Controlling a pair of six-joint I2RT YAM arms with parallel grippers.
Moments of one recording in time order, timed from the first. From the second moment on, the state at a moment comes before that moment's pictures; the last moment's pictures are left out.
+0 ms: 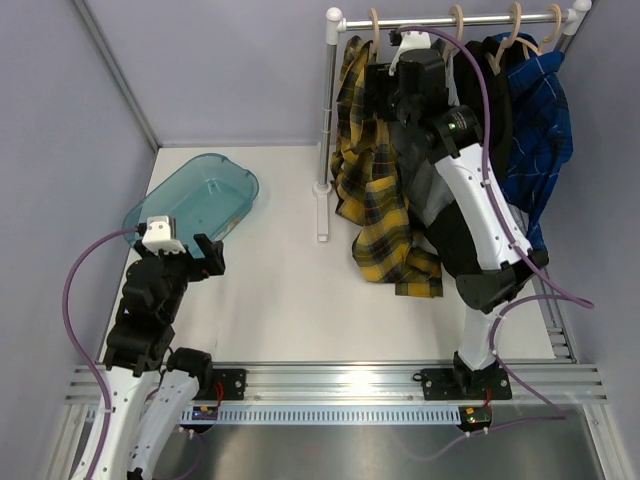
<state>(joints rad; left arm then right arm) -0.21 0.43 0.71 -0.51 -0.14 -0.23 0.48 1.88 2.40 -0.78 0.25 0.17</state>
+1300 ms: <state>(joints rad) -0.21 0.48 0.74 -0.50 -0.01 -0.23 0.49 1.20 1.67 -0.74 0.08 0.13</state>
